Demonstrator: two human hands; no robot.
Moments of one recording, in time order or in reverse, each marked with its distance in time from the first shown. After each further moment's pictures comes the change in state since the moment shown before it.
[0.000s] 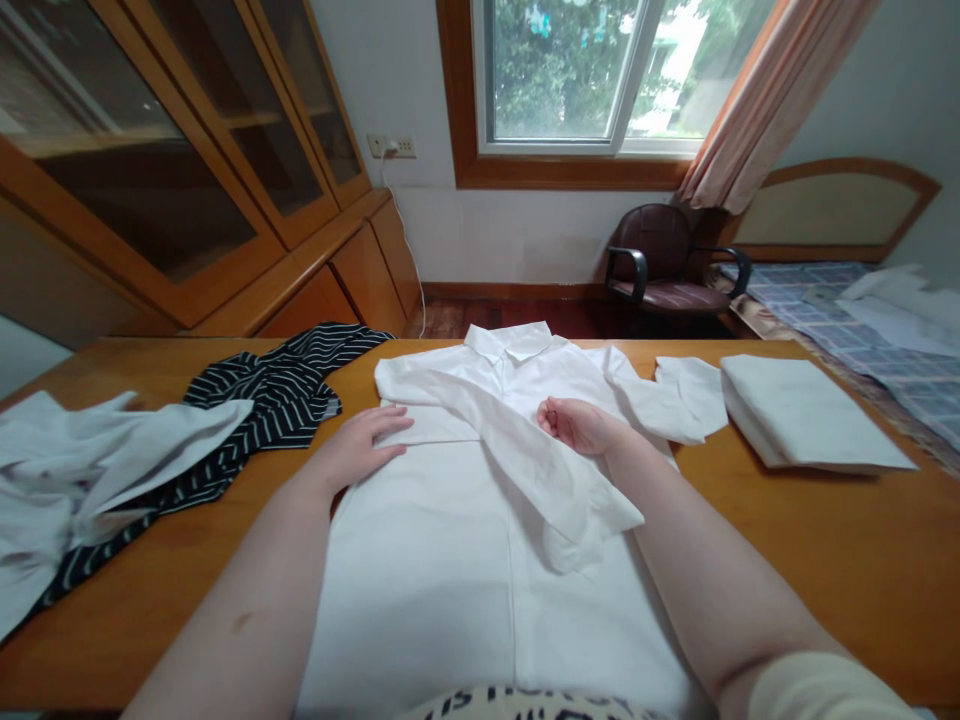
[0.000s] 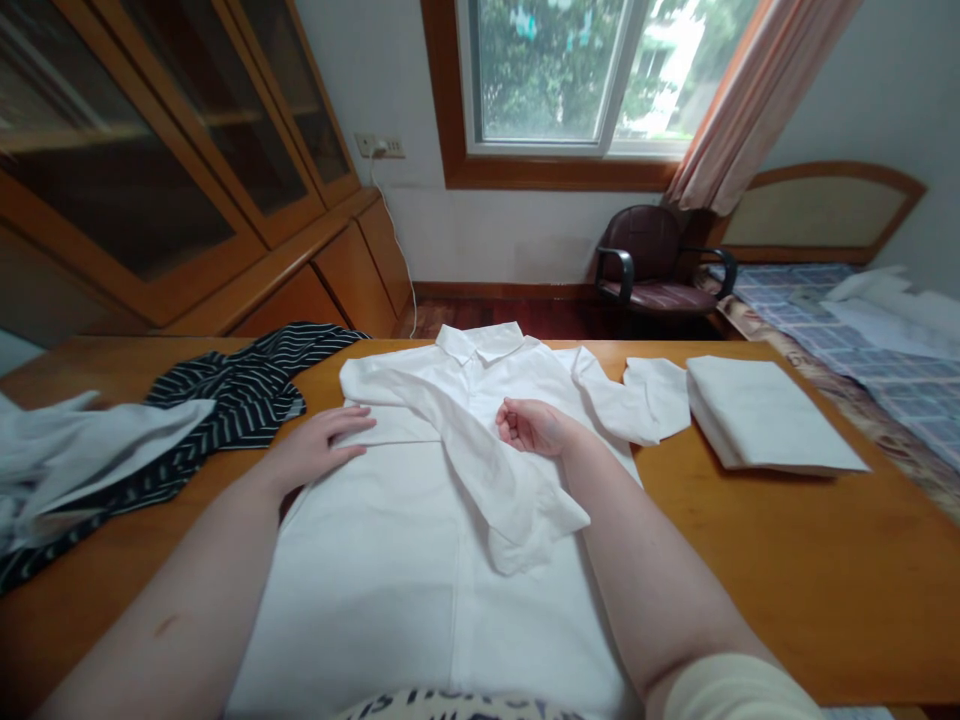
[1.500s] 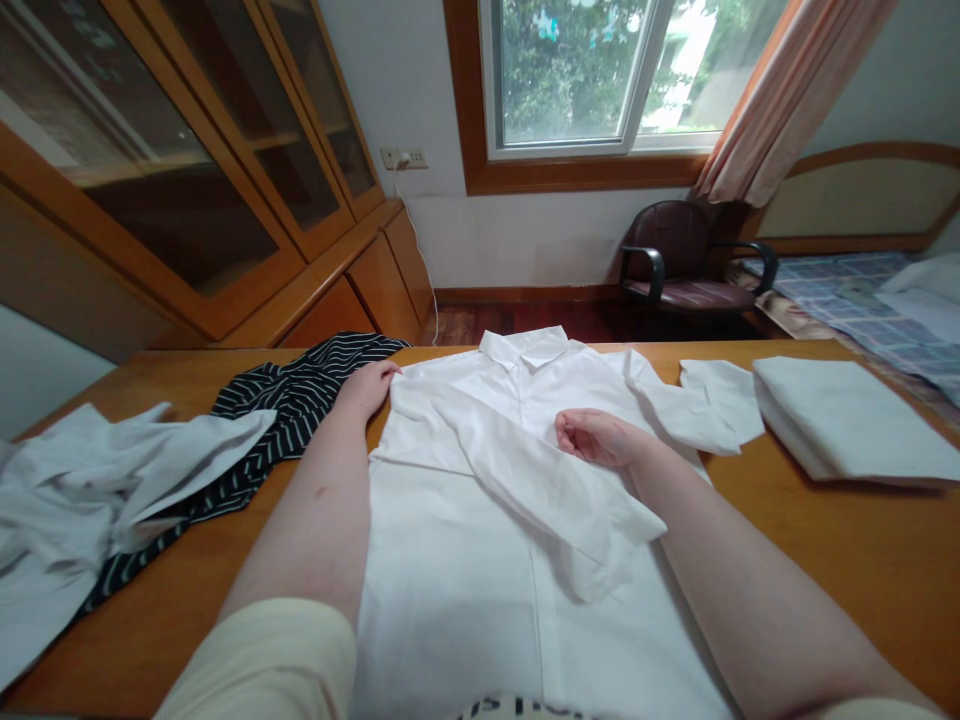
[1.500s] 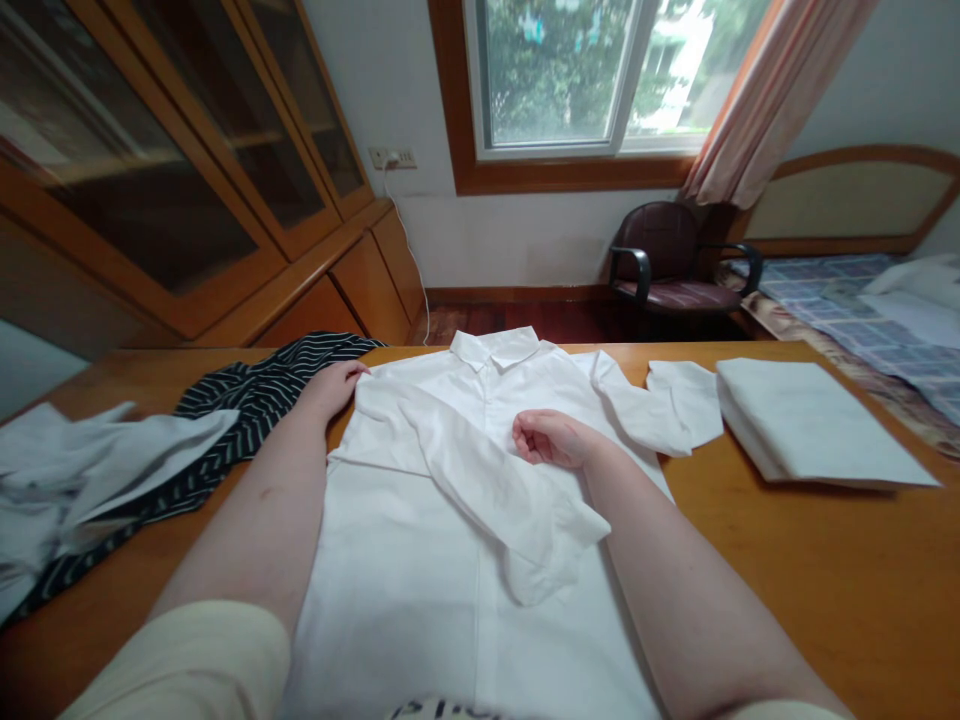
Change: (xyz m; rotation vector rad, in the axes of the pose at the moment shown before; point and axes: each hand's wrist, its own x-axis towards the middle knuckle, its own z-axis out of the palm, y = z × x) left_hand 0.097 -0.066 -0.029 0.201 0.230 -0.298; right_hand -0.001 0.005 -0.004 -0.163 -0.116 -0.072
